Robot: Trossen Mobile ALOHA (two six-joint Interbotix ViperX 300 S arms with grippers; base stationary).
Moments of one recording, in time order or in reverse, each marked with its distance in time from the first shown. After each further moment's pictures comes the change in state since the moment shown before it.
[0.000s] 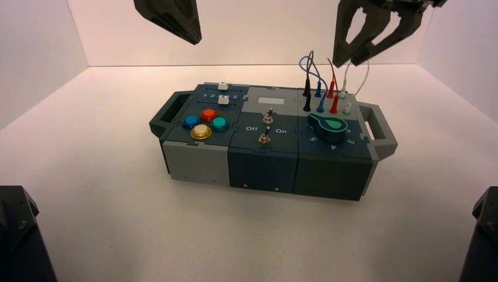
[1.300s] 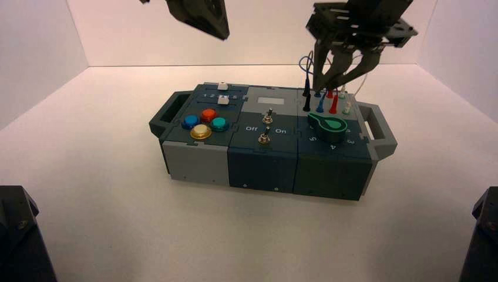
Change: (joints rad) left arm -0.061 0.078 -0.011 -0.071 -0.219 0.067; right arm 0.002 0.229 0.025 0.002 -0.296 0.044
